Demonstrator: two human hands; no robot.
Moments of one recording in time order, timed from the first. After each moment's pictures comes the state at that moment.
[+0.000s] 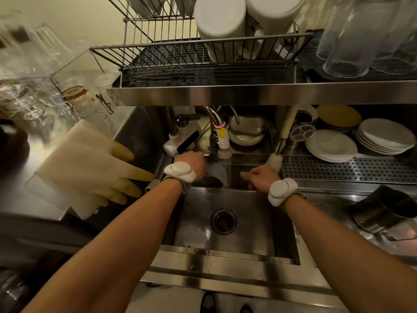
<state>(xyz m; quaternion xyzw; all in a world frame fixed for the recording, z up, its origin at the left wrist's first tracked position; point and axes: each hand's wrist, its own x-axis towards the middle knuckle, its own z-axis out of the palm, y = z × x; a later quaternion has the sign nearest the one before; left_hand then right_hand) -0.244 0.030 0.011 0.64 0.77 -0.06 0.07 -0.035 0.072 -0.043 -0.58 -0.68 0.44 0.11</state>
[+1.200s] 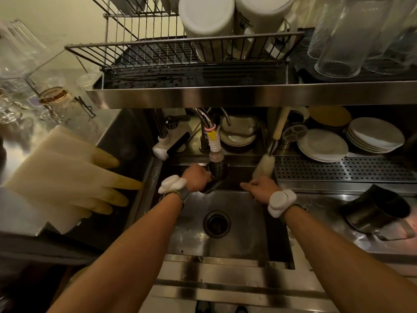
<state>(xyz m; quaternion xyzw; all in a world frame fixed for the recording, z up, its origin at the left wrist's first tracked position) -0.220 0.038 -0.023 0.53 0.76 0.13 0.34 -0.017 0.064 -0.051 -0.60 -0.65 0.45 0.07</state>
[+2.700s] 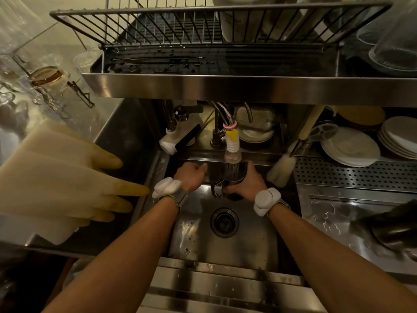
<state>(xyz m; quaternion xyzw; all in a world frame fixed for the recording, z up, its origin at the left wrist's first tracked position) -0.271 0.051 -0.062 0.43 0.81 0.20 0.34 -0.090 0.090 -0.085 -0.57 -0.66 0.47 0.15</state>
